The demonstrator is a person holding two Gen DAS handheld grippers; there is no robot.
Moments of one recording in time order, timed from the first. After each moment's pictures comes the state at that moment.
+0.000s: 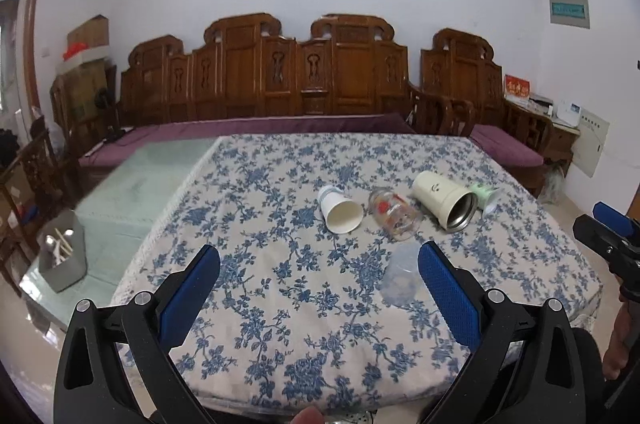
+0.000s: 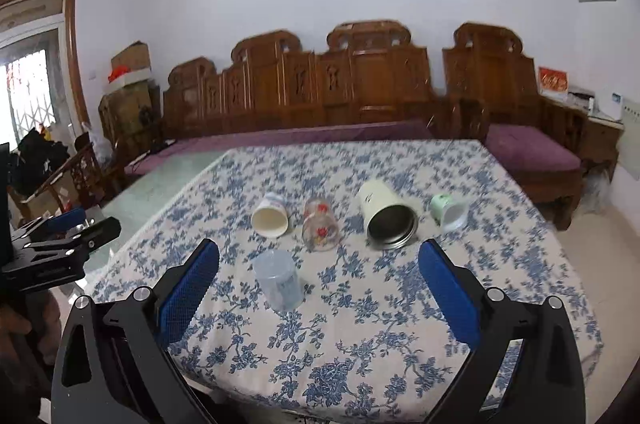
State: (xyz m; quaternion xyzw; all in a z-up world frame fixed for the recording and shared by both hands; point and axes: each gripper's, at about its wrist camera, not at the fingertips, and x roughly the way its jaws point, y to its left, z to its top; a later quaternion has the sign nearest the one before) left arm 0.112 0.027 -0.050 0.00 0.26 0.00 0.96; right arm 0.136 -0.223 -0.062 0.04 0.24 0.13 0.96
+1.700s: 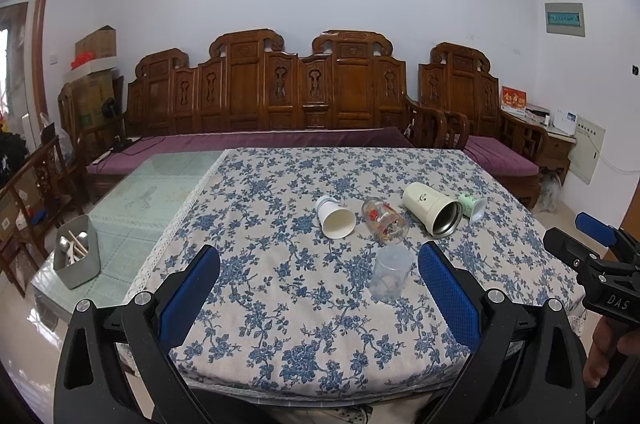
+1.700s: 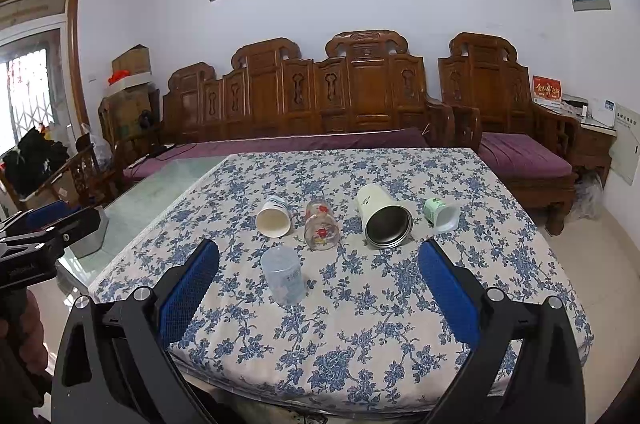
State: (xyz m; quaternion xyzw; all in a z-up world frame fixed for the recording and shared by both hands) left arm 0.071 0.015 -0.029 0.00 0.24 0.01 0.97; right arm 0.114 -0.216 -0.060 0.04 0.23 0.12 0.96
